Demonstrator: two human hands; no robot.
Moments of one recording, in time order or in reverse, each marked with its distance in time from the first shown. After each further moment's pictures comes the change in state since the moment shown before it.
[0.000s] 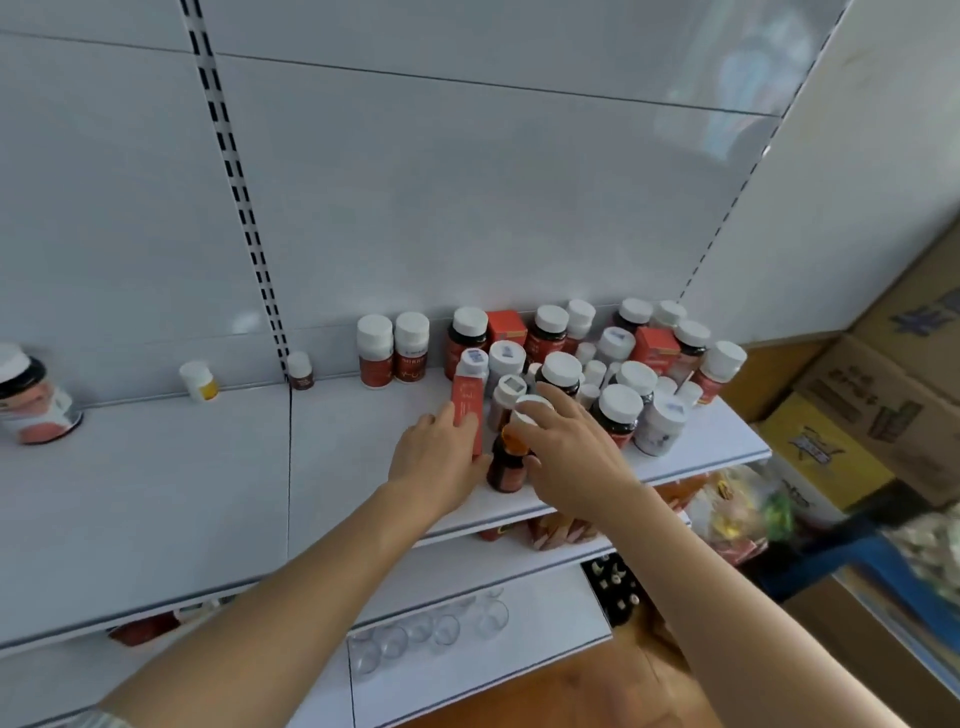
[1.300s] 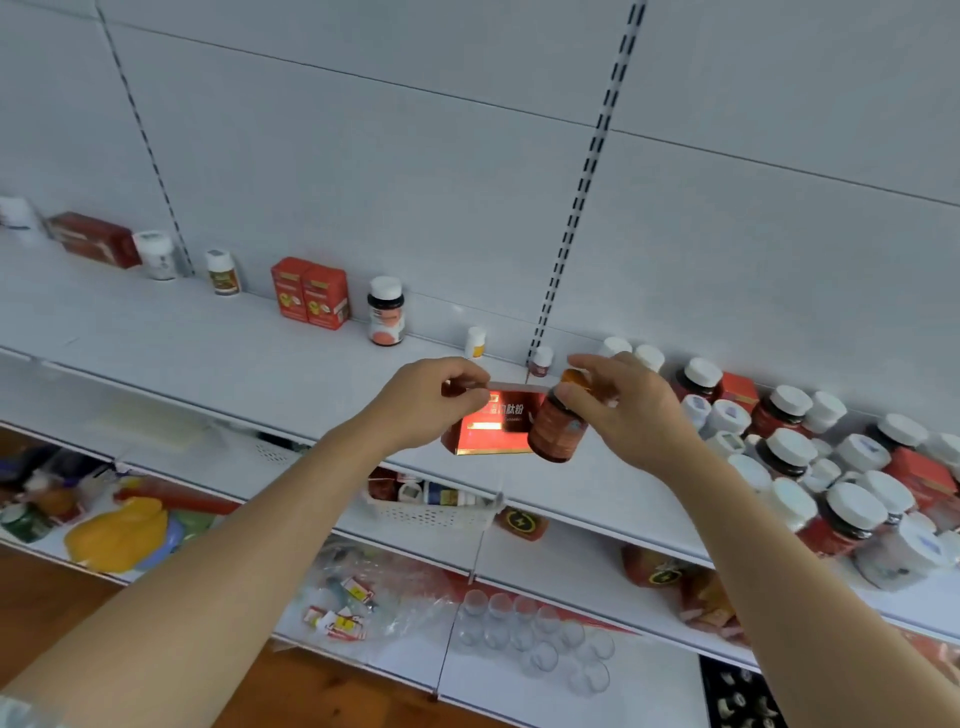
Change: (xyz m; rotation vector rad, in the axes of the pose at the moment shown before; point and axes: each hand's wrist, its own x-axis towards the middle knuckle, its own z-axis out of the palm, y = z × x) left_hand -0.187 -0.145 -0.143 -0.625 0.272 -0.417; right_hand 0.054 -0.155 -0.076 0.757 0.177 -0.188
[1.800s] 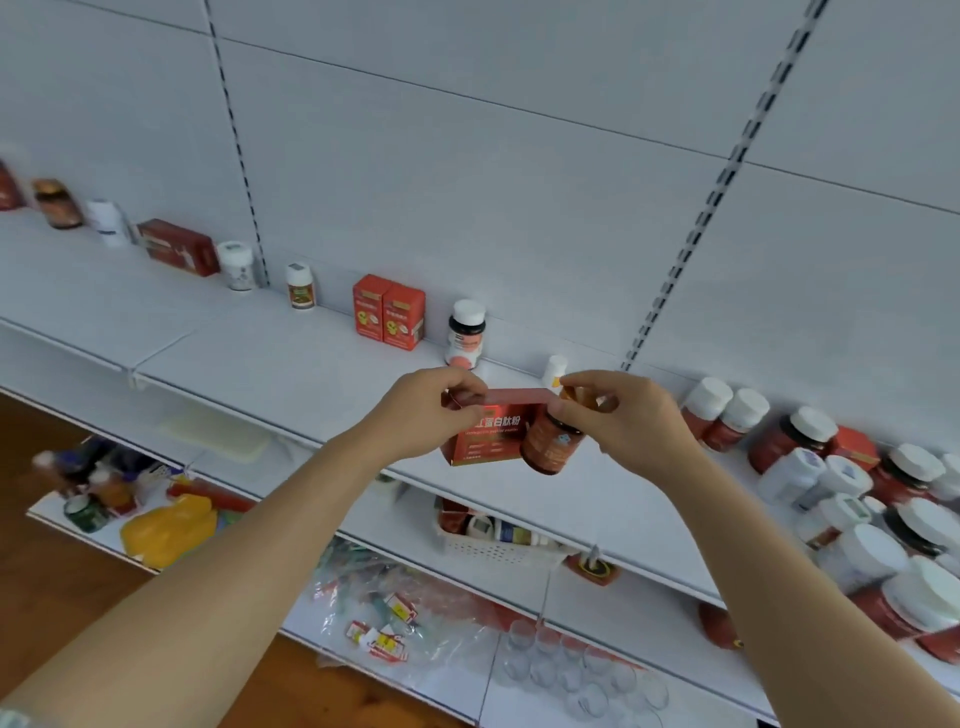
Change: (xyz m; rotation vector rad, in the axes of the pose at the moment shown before) left_hand -0.002 -0.080 -0.093 -0.006 0.055 -0.085; right_hand 0.059 -0.082 0.082 0.091 -0.131 0.093
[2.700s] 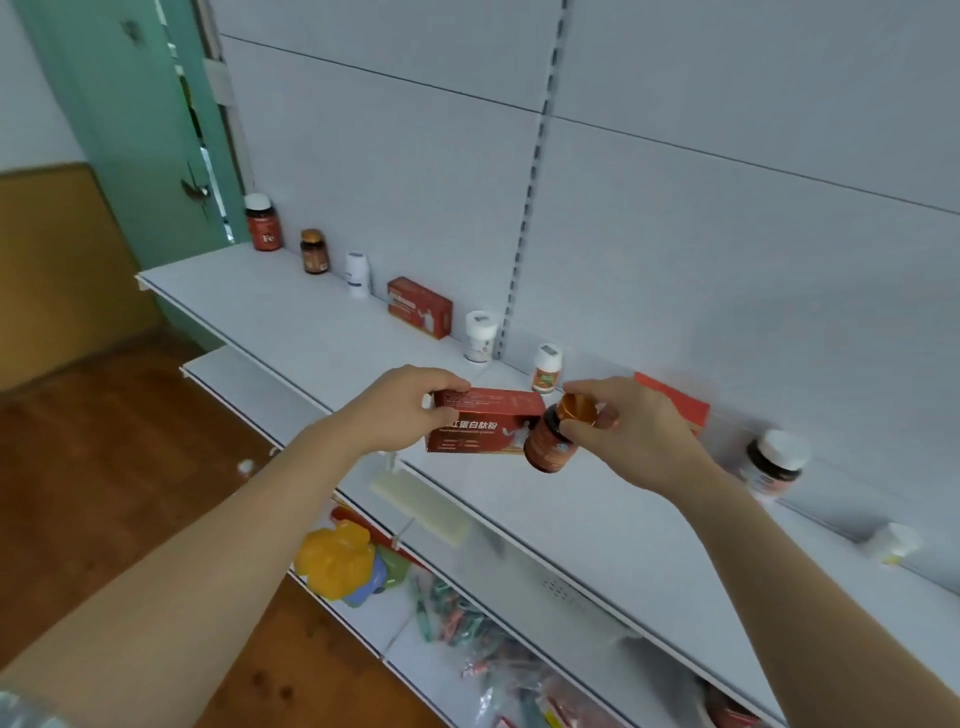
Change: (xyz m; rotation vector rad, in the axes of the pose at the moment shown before) left_hand 0.015 -0.236 -0.328 0.270 0.091 -0.153; right_hand 0.186 -0.228 0.258 -0.115 -0.213 -0.275
